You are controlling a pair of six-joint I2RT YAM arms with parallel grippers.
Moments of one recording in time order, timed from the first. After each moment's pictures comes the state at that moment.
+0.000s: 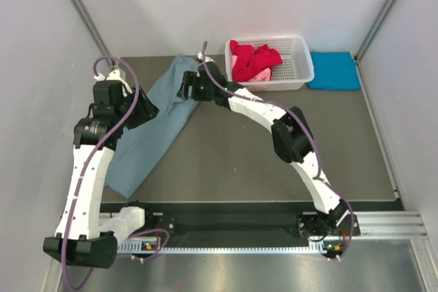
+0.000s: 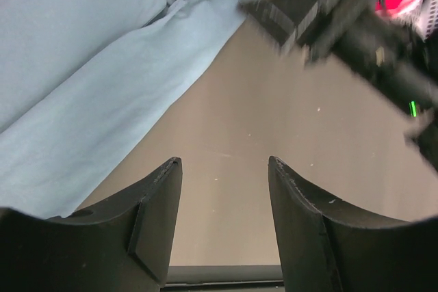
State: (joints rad) left arm -0.07 1.04 1.29 -0.90 0.06 -0.51; right arm 0.75 2.43 2.16 -0.22 -0.08 0.66
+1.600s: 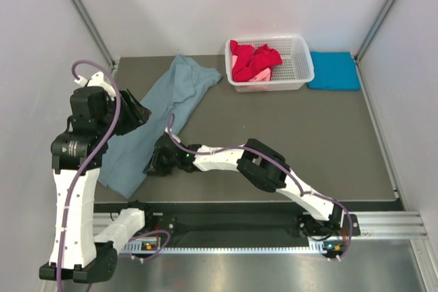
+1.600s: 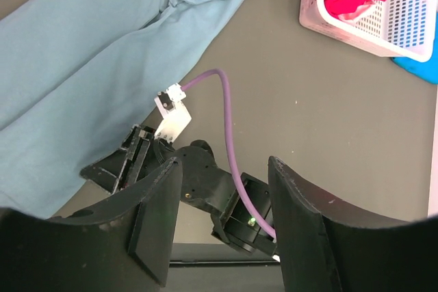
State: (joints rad) left arm -0.07 0.94 1.47 -1.09 0.06 -0.51; right arm 1.20 2.50 1.89 -0.01 -0.12 1.35
